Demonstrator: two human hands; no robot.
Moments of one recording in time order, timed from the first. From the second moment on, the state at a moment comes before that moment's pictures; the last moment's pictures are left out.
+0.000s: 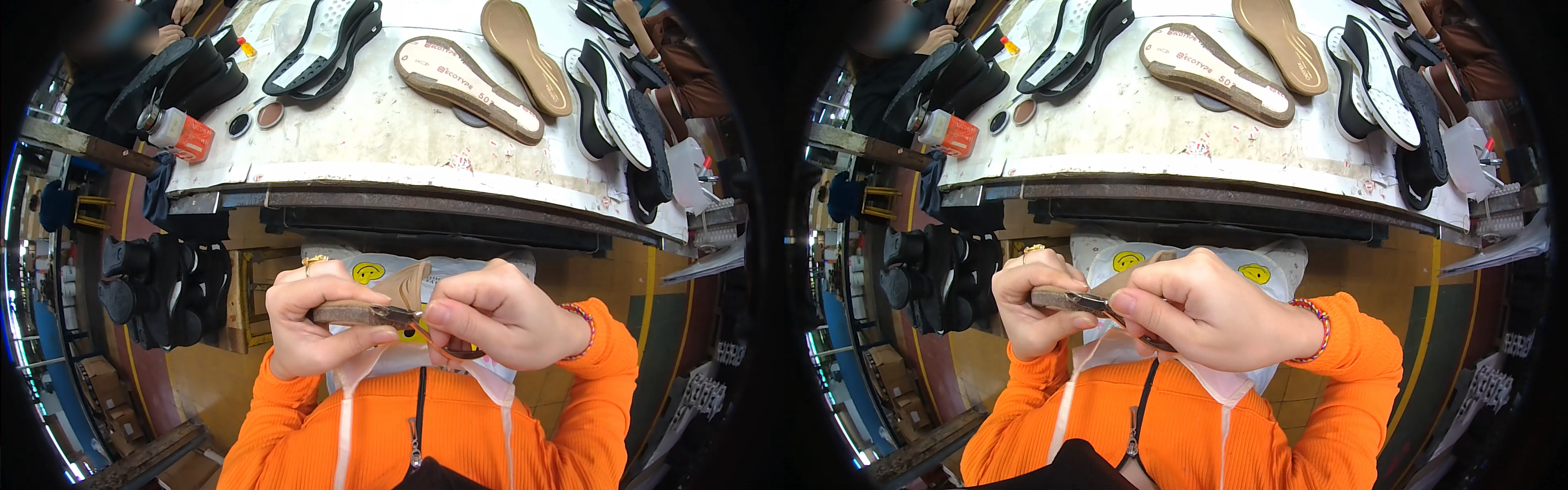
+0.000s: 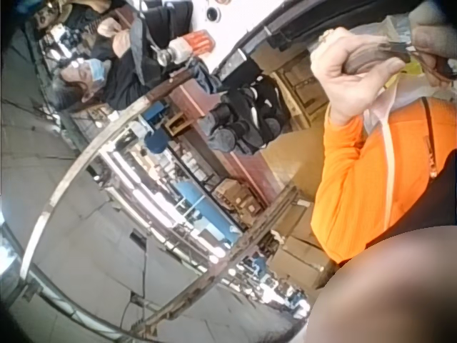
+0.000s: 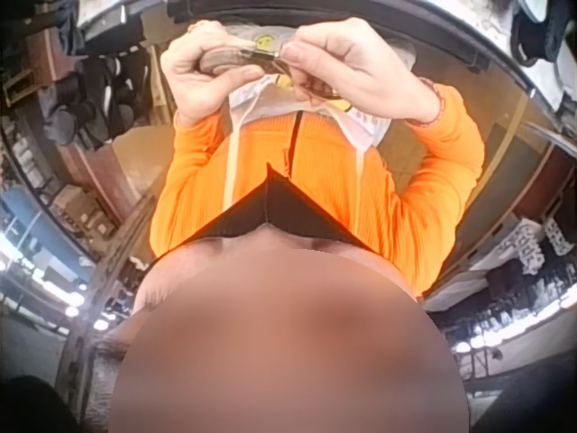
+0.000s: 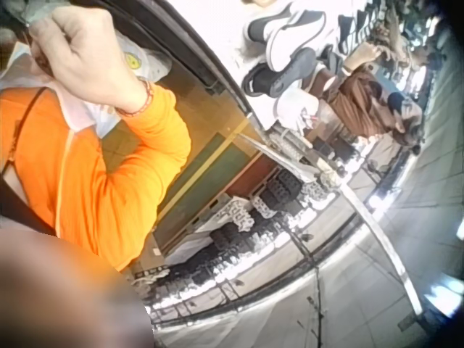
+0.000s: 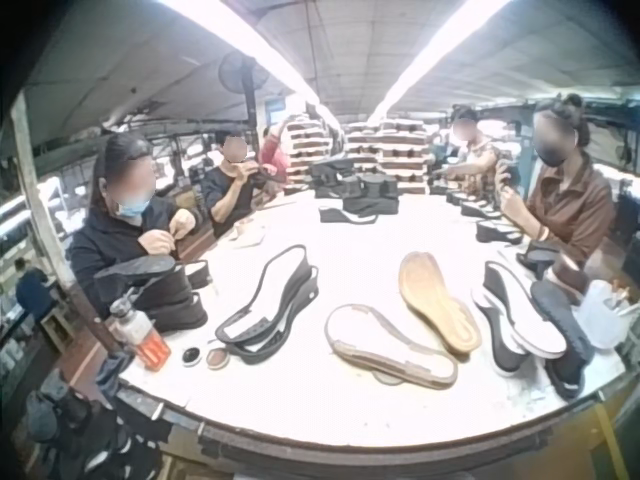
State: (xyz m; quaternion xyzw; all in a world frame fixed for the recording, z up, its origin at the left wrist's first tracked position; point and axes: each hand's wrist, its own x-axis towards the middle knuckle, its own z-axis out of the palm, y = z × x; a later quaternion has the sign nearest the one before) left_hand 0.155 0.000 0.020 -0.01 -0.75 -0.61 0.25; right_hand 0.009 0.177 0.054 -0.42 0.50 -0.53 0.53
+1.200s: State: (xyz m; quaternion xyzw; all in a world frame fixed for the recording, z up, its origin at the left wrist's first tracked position) left_hand 0.144 -0.003 0.010 -0.03 -0.63 -0.76 0.15; right_hand 0.007 0.136 0.036 -0.37 0.52 -0.60 0.48
